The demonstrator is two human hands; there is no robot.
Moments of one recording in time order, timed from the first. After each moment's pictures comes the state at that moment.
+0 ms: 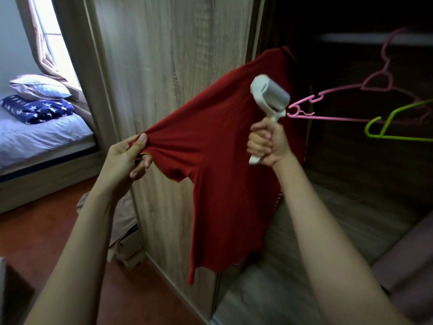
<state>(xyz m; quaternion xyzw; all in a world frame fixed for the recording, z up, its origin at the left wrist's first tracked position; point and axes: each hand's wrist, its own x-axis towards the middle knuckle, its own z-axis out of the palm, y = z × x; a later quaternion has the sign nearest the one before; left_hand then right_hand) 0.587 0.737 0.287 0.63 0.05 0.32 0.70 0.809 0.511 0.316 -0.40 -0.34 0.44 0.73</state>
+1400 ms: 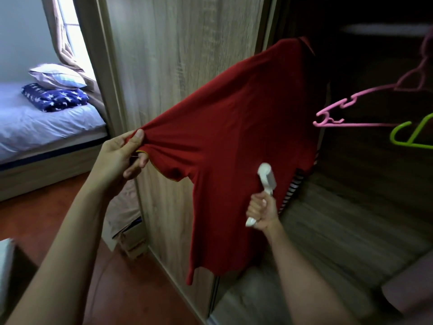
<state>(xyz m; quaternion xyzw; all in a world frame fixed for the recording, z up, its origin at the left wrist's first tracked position) 0.590 0.736 0.276 0.64 0.06 0.33 0.69 0.843 0.497 0.112 -0.34 -0.17 0.49 0.78</state>
